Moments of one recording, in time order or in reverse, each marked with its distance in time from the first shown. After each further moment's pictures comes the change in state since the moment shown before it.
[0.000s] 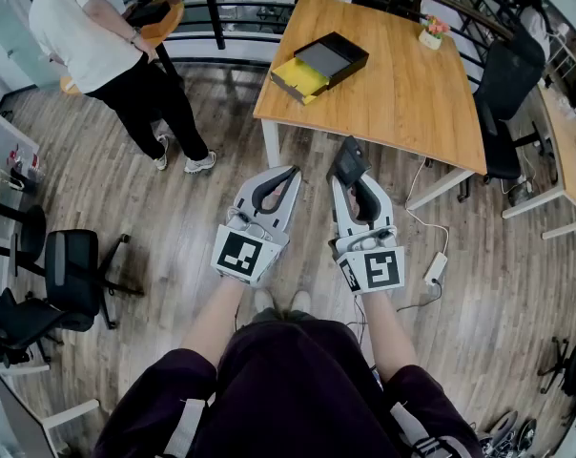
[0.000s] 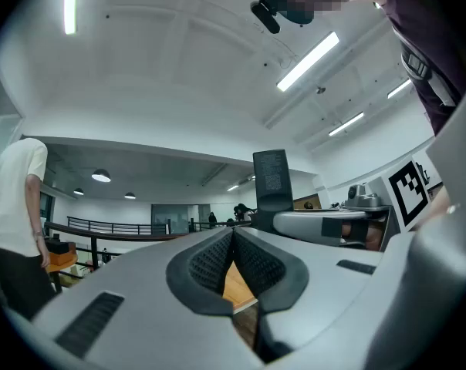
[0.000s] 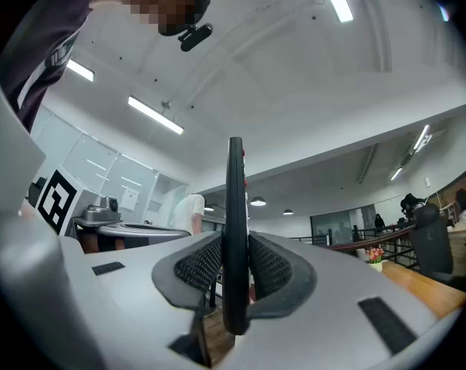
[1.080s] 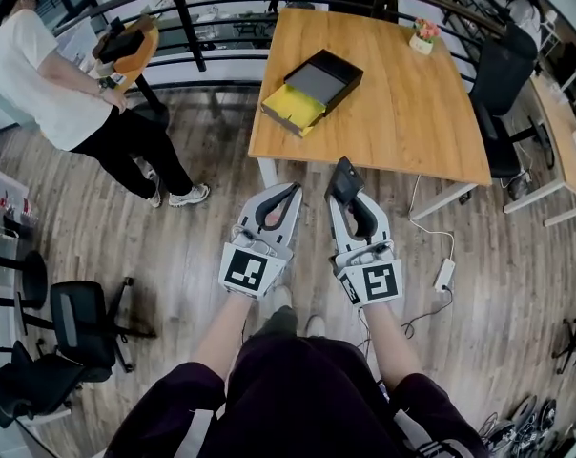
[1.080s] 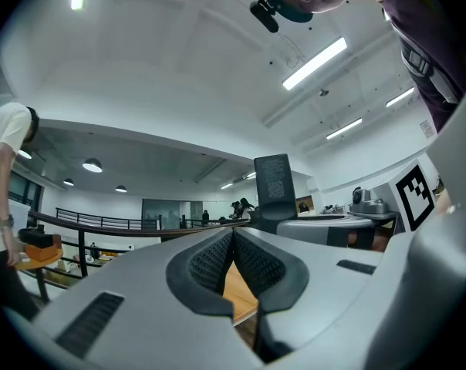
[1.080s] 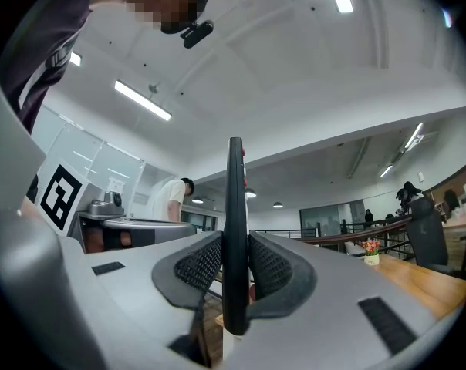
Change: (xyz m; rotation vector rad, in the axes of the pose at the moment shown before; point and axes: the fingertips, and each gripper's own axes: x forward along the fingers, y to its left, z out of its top) left arm 0.078 0.106 -0.052 -0.052 0.005 -0.062; right arm 0.115 -0.032 -0.065 0.003 0.066 -0.076
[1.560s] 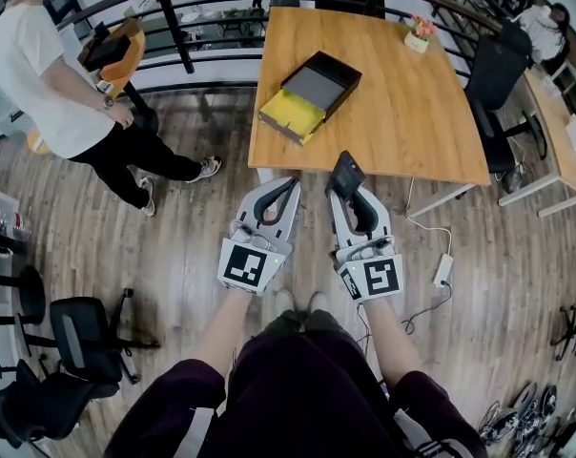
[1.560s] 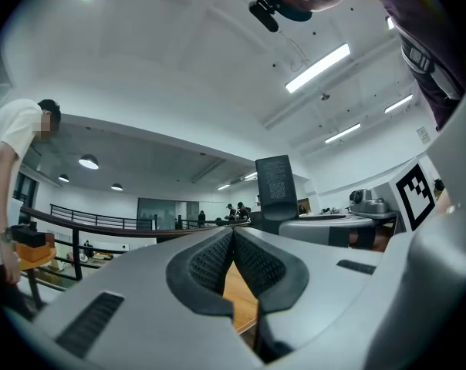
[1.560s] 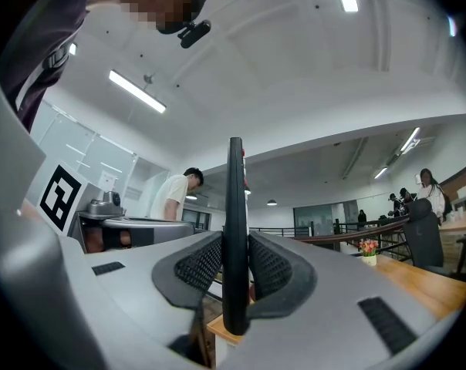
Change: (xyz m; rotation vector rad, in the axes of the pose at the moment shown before) left arm 0.031 0.060 -0.007 -0.026 -0.010 -0.034; right arm 0.062 -0.009 -0.008 -0.015 0.024 -0.052
